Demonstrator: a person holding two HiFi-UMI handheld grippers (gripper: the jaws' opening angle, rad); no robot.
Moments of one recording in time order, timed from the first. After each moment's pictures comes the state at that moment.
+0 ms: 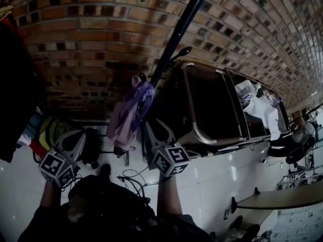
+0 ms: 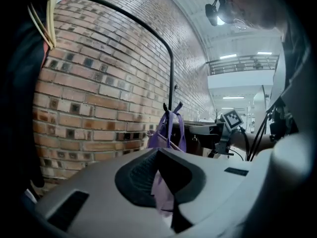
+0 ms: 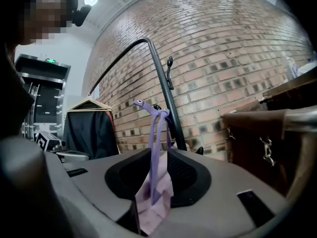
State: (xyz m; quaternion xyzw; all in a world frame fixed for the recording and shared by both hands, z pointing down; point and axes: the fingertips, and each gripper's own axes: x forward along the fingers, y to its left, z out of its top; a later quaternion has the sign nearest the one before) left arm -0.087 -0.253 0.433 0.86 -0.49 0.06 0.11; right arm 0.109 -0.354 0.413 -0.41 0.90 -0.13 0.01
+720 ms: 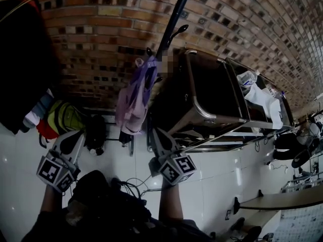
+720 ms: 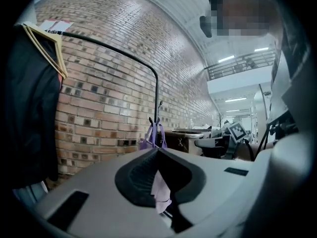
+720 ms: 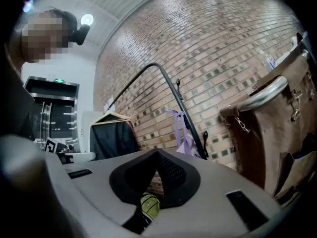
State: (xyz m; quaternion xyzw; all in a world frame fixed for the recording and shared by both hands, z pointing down) left arm -0.050 -0.084 0.397 0.84 -0.54 0.02 0.06; right arm 0.158 -0.181 0.416 -0.36 0.92 -0.16 0.07
